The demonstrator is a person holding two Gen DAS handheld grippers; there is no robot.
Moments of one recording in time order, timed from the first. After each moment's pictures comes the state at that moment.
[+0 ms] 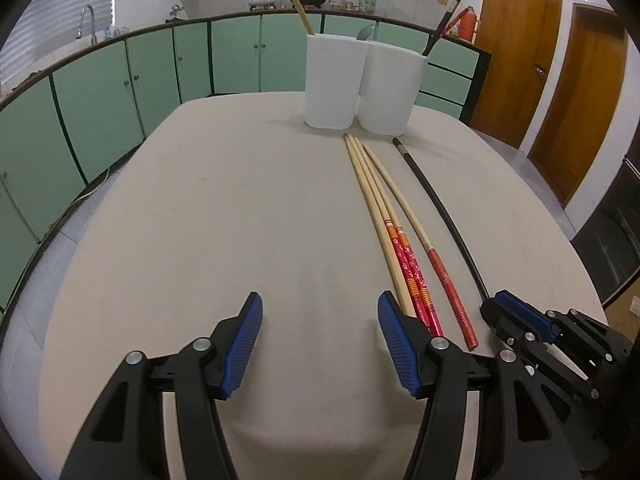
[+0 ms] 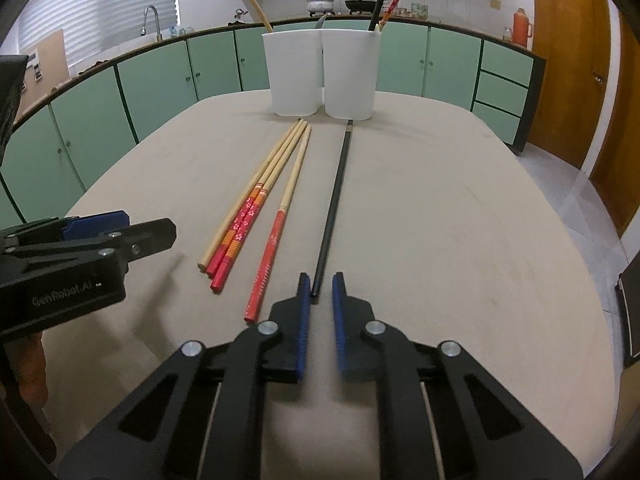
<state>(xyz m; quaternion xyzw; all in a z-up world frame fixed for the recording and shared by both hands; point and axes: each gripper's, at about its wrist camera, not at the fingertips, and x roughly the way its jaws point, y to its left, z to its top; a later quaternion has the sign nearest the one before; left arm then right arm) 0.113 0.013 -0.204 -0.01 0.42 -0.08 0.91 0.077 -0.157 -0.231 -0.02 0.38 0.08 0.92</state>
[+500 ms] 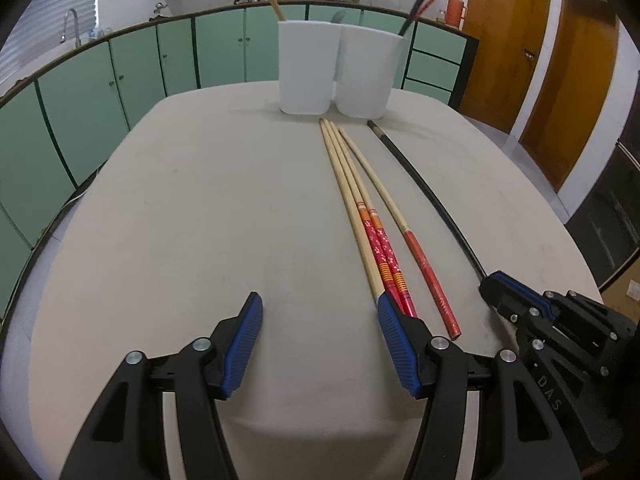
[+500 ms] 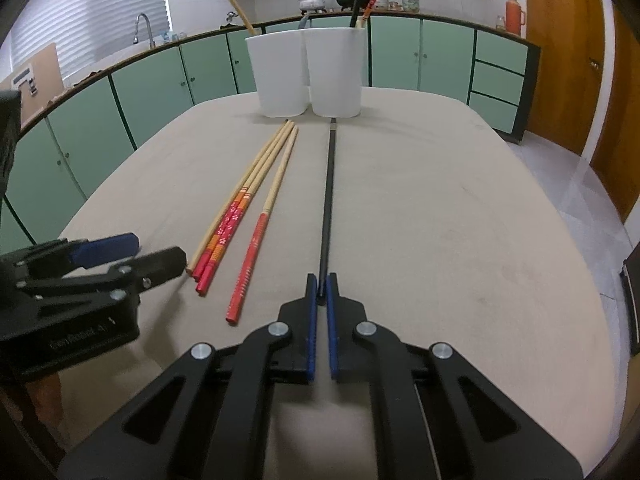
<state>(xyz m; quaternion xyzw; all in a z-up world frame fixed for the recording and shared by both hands) 0.112 -0.009 -0.210 0.01 0.43 -0.10 0.90 0.079 -0.173 -0.230 0.00 0.39 0.08 0.92</state>
